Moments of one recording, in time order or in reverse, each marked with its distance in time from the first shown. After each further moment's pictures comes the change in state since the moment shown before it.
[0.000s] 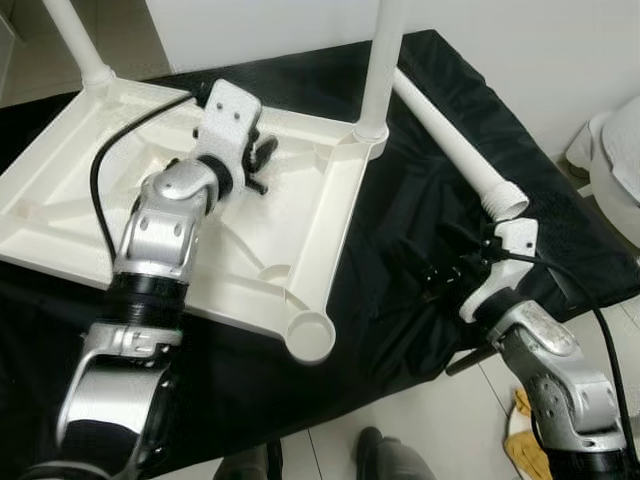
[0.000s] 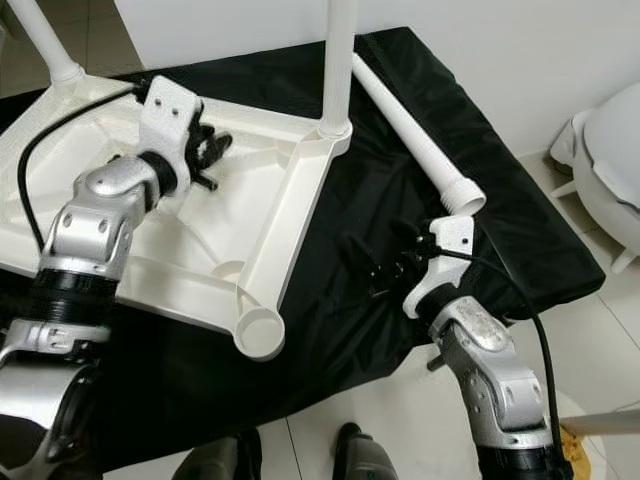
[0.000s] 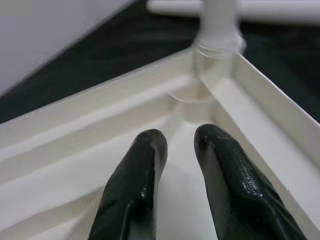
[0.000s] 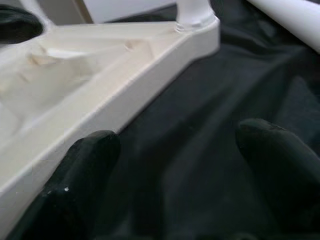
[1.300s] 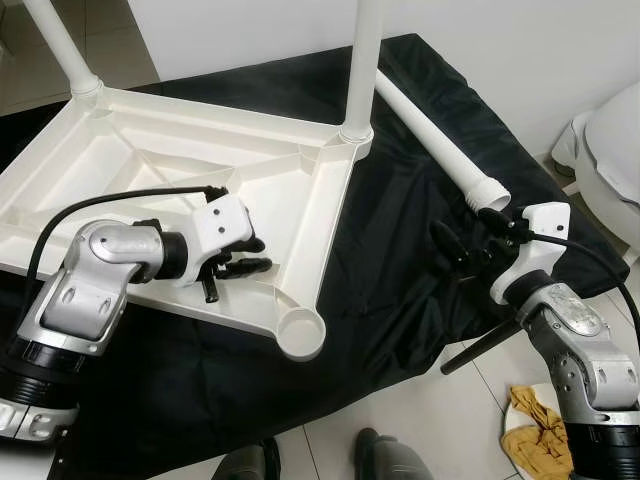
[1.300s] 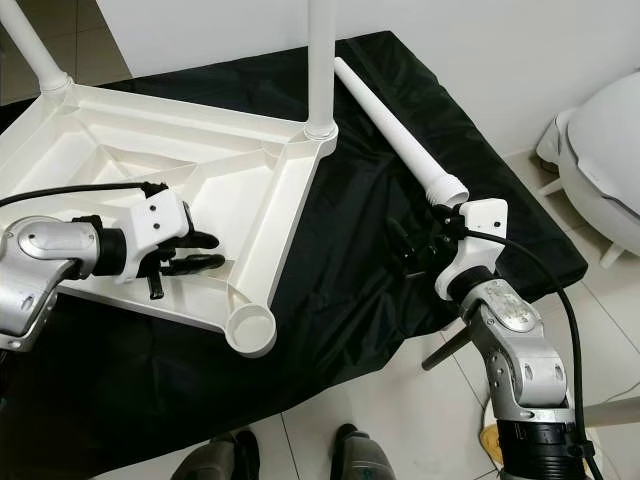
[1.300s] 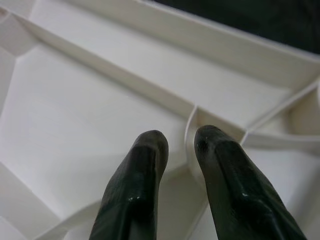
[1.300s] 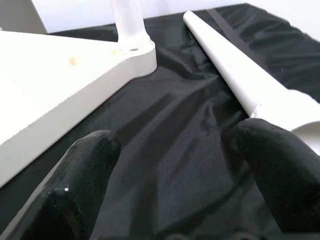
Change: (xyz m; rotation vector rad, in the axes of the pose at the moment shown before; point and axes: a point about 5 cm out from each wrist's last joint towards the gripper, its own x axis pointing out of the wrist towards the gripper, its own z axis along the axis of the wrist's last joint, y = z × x) left arm -0.068 -0.029 -0.045 0.307 0.236 -0.557; right arm 0.003 -0.032 0.016 -0.111 -0.016 -0.099
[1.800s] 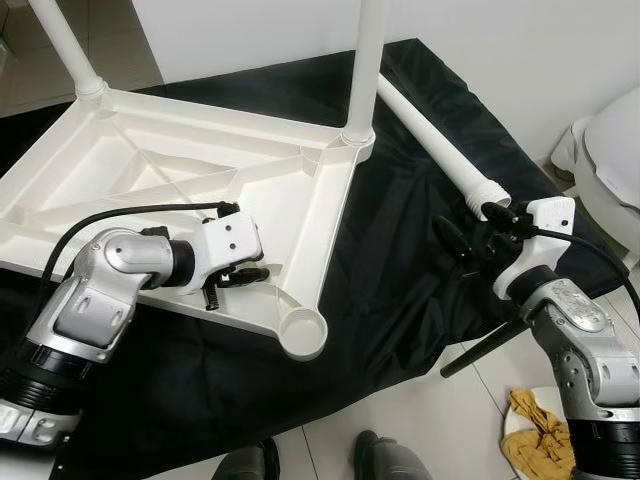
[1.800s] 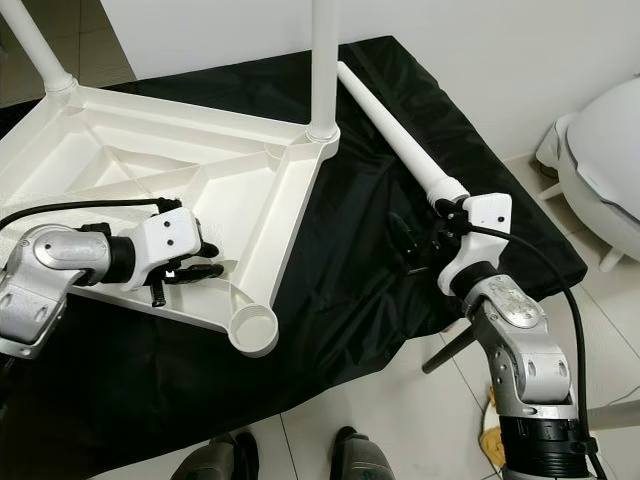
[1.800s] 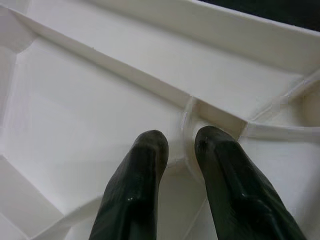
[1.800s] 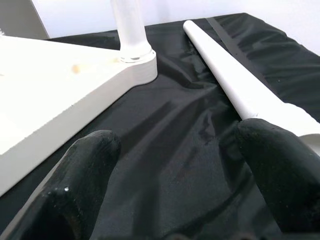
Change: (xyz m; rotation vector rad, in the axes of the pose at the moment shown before) left arm 0.018 -0.004 0.000 0.036 0.032 0.051; right arm -0.002 -0.004 0.002 -0.007 -0.003 -0.013
